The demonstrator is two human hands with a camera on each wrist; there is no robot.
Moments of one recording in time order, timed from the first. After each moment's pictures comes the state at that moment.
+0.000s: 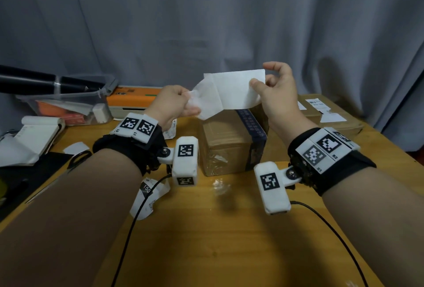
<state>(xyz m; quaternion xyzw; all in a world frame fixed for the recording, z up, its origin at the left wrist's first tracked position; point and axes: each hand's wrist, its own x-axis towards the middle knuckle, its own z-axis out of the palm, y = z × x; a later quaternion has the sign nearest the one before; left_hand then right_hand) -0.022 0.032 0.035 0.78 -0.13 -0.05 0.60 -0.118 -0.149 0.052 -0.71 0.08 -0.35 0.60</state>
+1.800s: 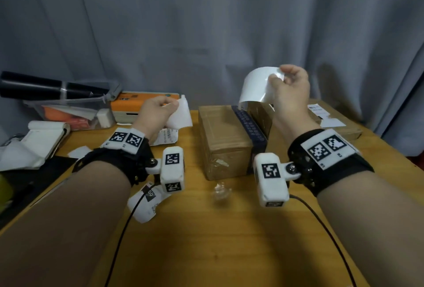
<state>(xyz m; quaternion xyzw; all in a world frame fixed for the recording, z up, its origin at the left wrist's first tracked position) -0.023 0.070 0.021 0.78 -0.13 0.03 0.61 -0.115 -0.156 0.062 -0.60 0.13 -0.43 0.66</state>
